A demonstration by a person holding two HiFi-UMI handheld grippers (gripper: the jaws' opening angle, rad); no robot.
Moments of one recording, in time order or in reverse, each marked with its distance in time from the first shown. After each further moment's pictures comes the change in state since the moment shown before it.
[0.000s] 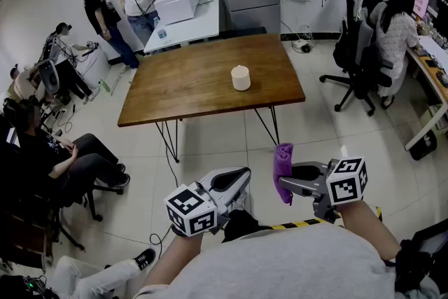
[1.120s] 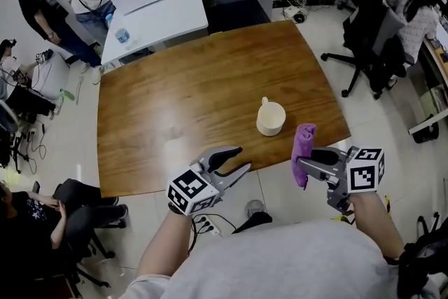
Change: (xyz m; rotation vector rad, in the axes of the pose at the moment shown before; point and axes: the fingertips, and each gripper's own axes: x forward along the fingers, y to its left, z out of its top) left arm 0.115 0.452 0.014 0.106 0.269 -0.224; right arm 0.199 -0.318 0.207 0.264 -0.079 -0.237
